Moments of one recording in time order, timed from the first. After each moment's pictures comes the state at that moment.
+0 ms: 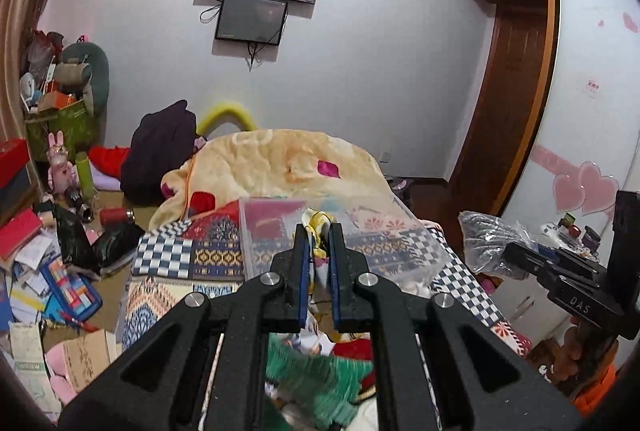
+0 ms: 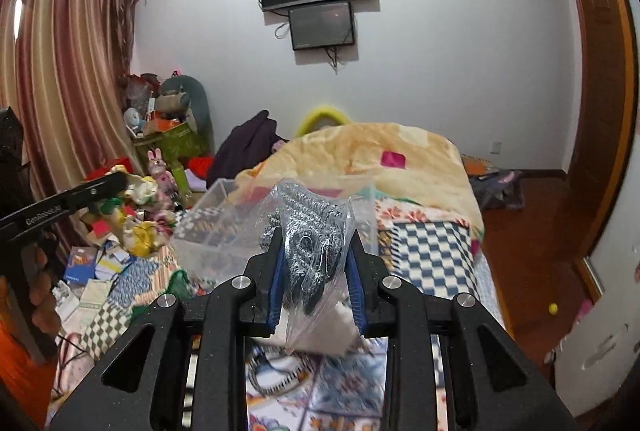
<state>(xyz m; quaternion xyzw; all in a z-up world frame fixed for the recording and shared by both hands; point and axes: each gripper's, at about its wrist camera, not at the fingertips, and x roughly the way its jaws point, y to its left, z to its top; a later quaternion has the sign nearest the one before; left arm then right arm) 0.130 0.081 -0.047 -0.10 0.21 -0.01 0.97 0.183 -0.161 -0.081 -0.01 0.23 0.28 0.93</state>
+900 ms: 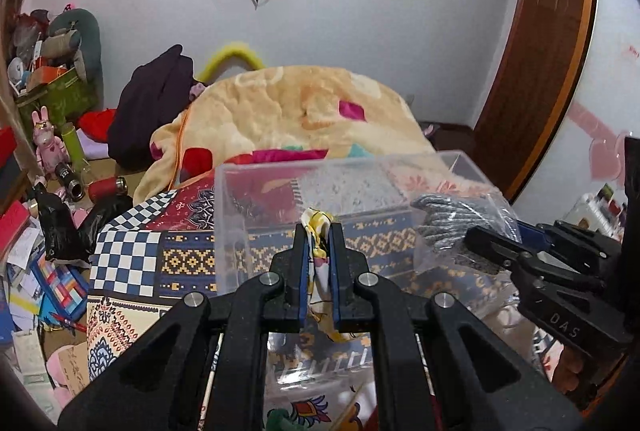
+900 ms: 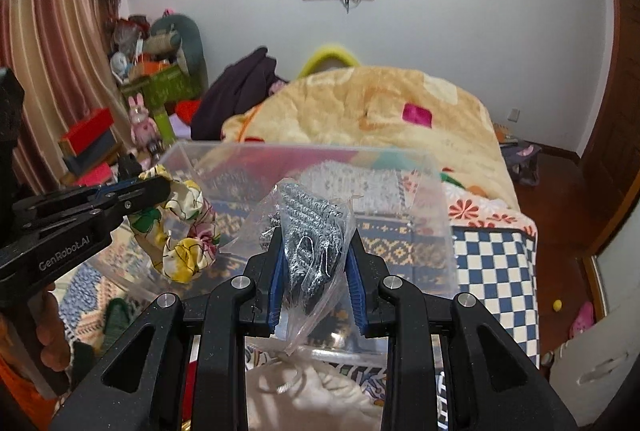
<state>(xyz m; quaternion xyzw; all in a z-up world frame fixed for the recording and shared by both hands) 0.260 0.085 -0.120 -0.08 0.33 0.01 0.94 0.272 -0.087 -0.130 -0.06 0.33 0.28 0.90</state>
